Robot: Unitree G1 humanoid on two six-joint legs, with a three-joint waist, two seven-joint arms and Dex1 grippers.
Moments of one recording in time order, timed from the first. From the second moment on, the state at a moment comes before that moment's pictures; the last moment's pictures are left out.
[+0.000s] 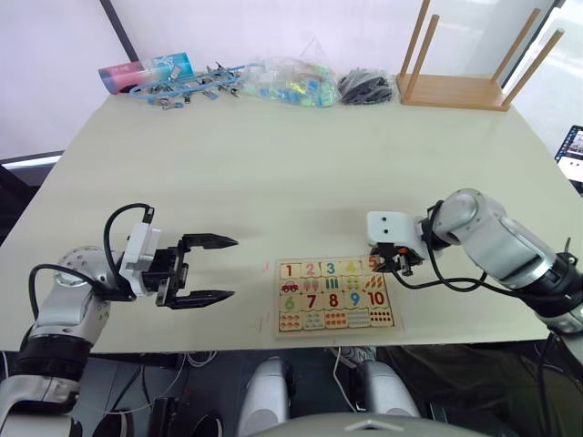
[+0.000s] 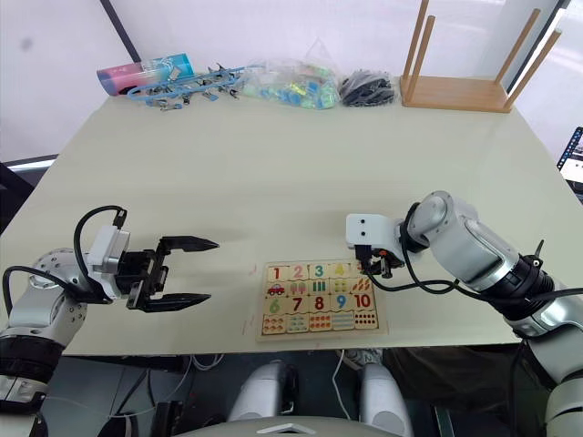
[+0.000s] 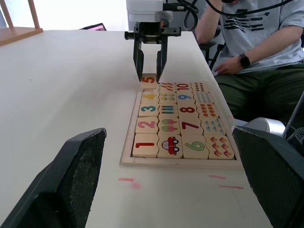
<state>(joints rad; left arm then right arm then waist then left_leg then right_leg) -0.18 0.92 -0.01 0.25 -0.77 -0.18 -1.58 -0.75 -0.80 0.62 -0.26 0.00 0.80 1.26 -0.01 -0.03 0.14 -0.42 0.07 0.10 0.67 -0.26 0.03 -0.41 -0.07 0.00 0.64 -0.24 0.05</state>
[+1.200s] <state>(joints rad) -0.16 0.93 -0.01 0.25 -0.77 -0.18 -1.58 -0.74 -0.78 0.63 -0.26 -0.04 0.80 1.27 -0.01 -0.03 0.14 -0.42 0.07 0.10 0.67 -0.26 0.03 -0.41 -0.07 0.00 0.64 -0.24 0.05</state>
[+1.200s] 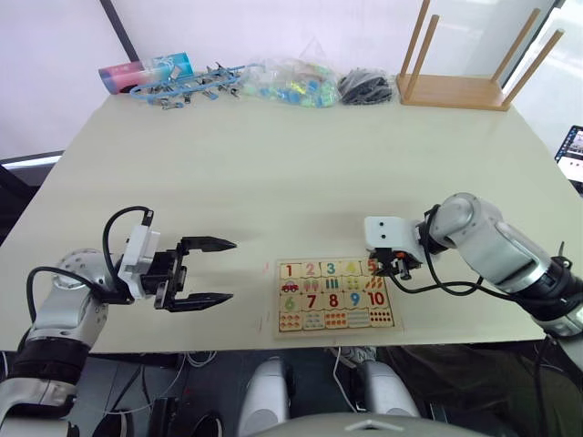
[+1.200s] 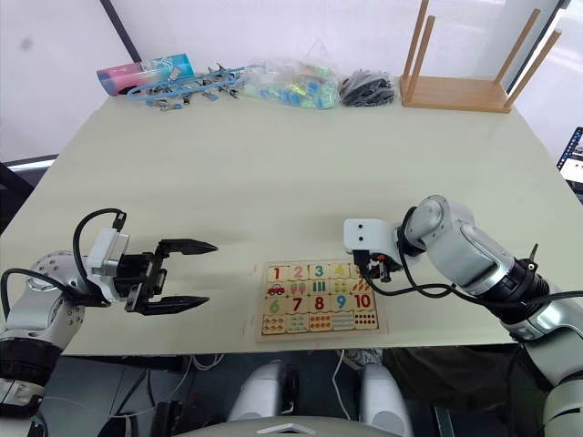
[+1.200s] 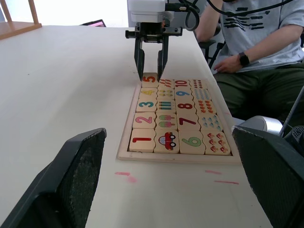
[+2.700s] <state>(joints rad) -0.17 0.93 -0.01 0.24 -0.77 -0.18 -1.58 -0.35 -0.67 0.24 -0.07 0.21 0.34 1.18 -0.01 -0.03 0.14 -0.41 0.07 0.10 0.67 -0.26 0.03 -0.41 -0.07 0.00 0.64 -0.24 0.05</state>
